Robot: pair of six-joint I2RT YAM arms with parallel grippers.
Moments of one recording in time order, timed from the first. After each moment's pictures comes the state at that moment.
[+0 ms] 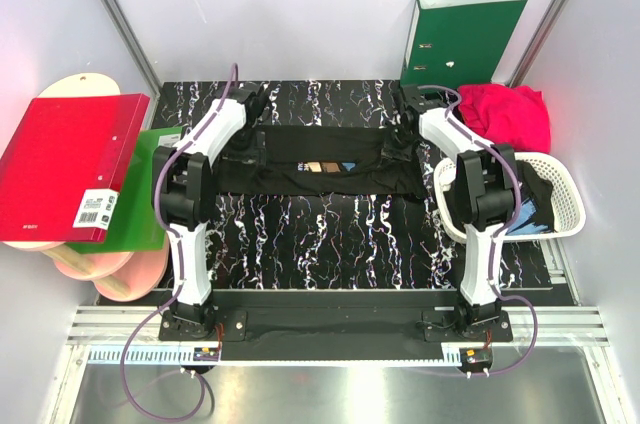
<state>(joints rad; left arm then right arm) -0.25 2.09 1.84 -1.28 -0.35 -0.36 0.27 2.10 1.66 -0.78 -0.22 0.46</state>
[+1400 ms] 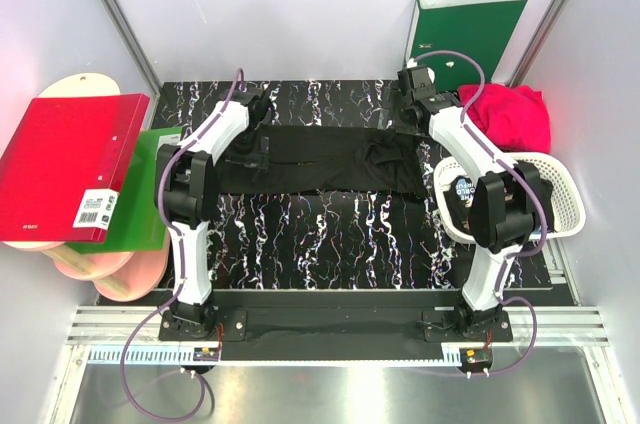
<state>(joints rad) -0.26 2.12 1.81 -1.26 -0.32 -0.31 0.31 1.88 1.65 -0.61 0.18 0.41</state>
